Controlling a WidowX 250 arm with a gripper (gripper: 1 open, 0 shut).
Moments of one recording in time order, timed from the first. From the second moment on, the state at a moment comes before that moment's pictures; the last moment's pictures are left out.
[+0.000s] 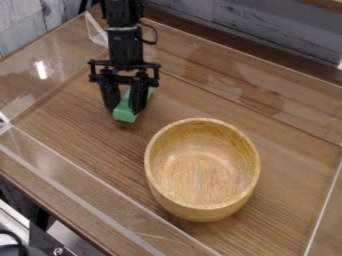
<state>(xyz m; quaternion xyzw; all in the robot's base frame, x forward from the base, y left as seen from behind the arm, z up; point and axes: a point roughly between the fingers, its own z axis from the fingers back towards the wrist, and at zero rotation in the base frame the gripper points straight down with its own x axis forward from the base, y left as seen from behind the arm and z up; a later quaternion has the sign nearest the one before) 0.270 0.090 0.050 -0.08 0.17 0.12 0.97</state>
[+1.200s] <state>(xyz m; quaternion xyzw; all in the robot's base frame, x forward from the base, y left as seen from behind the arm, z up) 0.192 -0.076 0.134 -0.05 0.18 -0.17 0.97</state>
